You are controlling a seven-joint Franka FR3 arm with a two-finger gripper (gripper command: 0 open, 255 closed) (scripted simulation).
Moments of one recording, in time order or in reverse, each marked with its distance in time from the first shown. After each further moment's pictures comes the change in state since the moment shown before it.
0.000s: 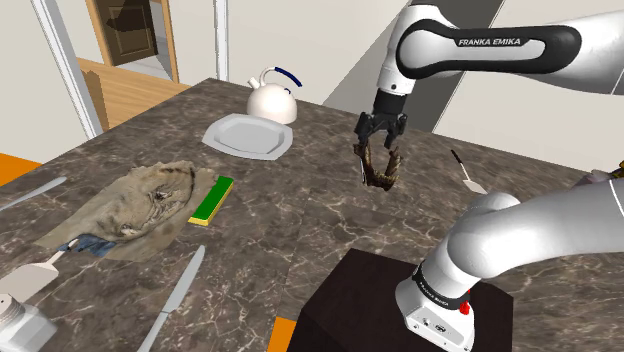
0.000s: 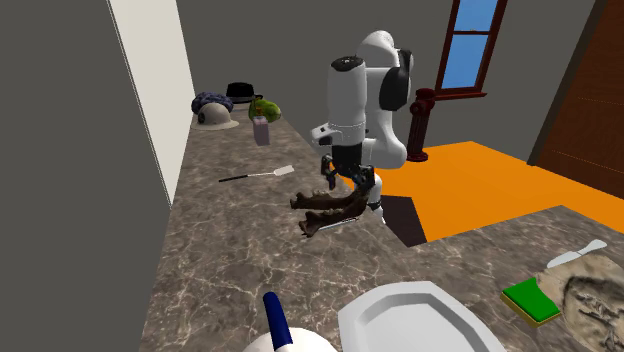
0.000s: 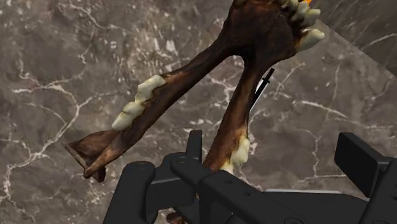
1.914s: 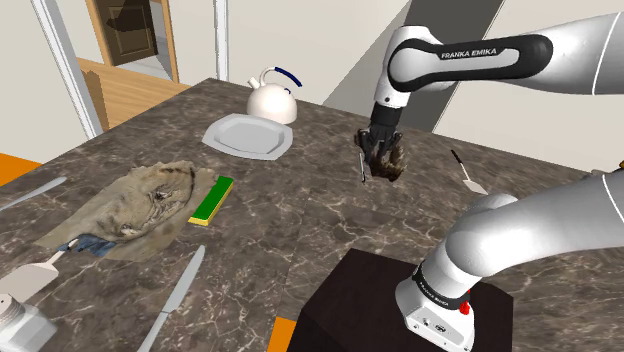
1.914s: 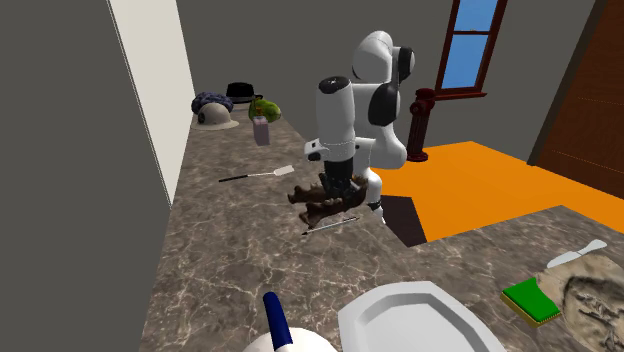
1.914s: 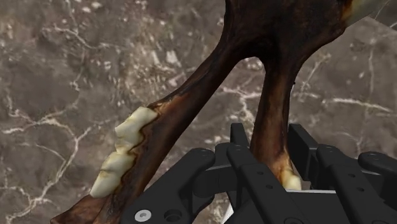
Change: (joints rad) arm -0.042 0.061 -0.017 -0.047 0.012 0.056 0.081
